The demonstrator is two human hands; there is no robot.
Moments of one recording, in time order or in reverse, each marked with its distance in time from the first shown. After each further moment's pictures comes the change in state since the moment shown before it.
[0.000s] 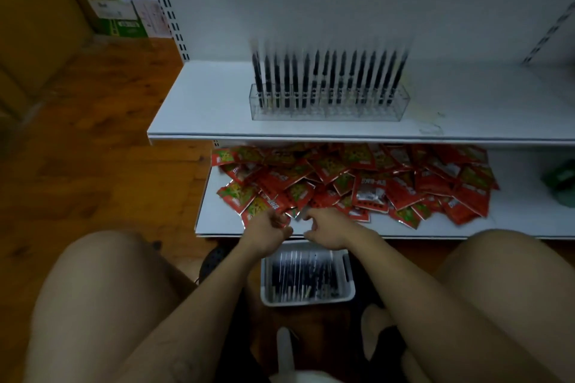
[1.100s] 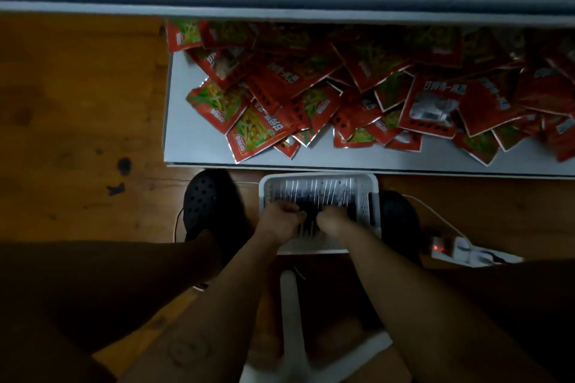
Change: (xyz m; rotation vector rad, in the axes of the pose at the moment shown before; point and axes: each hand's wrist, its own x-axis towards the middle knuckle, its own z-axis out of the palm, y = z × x) left_hand 0.103 -0.131 0.117 -0.229 -0.190 -0.565; right_hand 0.133 0.106 0.201 0.402 -0.393 0.672
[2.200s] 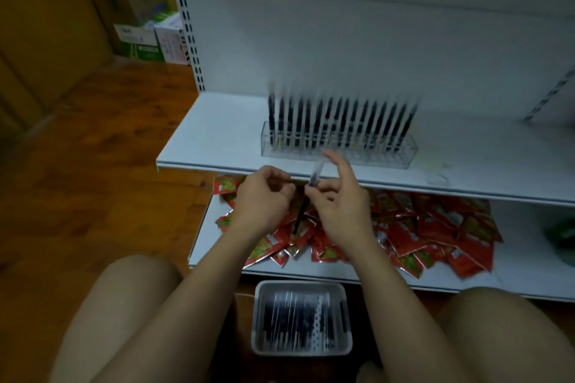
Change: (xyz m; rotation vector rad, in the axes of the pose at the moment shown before) left_hand -0.258 0.156 -0.107 -0.070 0.462 0.876; right_hand -0.336 -0.080 -0.121 0.451 0.831 -1.143
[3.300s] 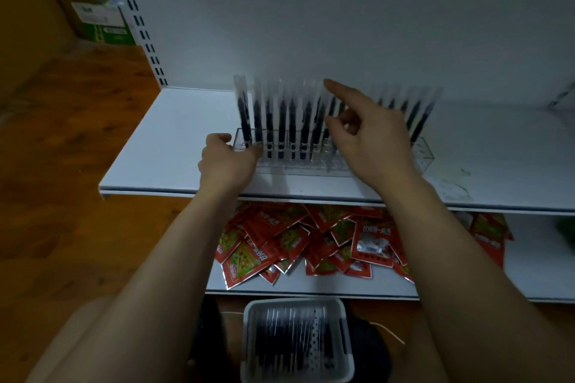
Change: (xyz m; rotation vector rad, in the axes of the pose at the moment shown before) left_hand 0.125 0.004 0.013 -0.079 0.147 -0.236; right_hand 0.130 -0.007 -0.045 -0.392 0.087 -0.334
